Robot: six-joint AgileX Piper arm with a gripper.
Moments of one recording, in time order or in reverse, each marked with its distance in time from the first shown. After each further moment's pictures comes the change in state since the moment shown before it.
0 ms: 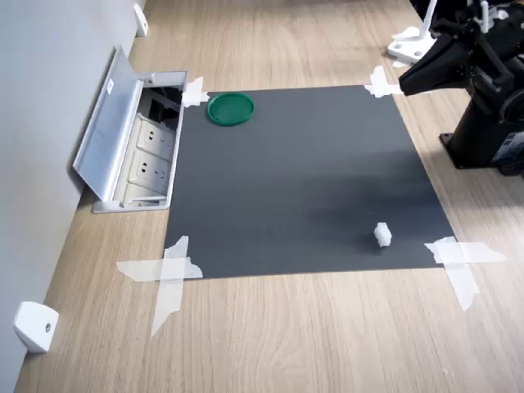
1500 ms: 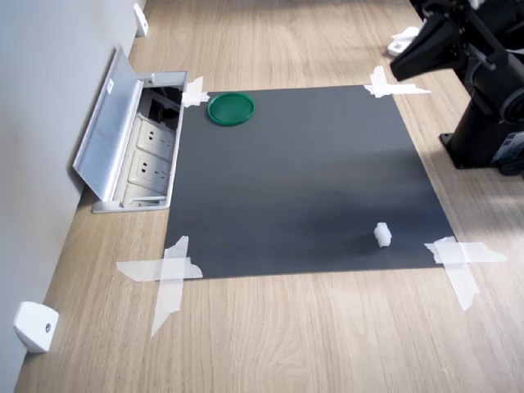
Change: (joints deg) arm 0.0 22.0 -13.4 0.2 0.0 -2.5
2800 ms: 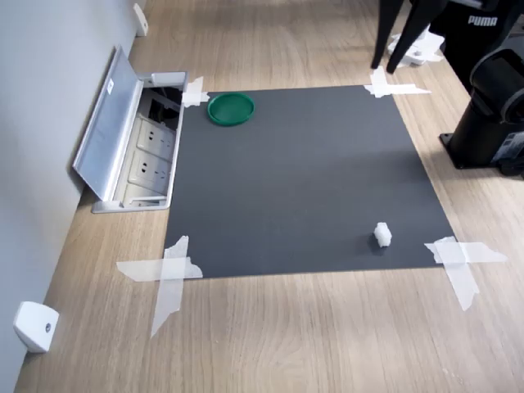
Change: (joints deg) arm 7.2 42.6 -39.6 2.9 38.0 -57.9
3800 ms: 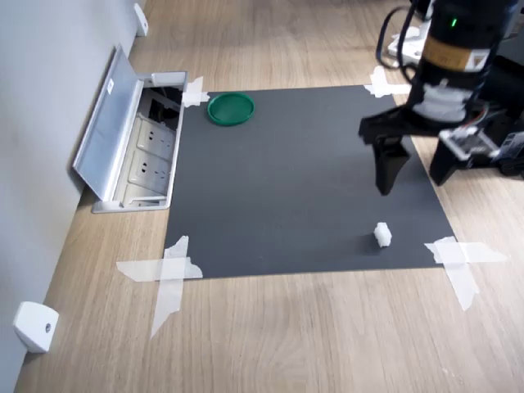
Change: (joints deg) arm 24.2 11.4 12.8 -7.2 -13.4 3.2
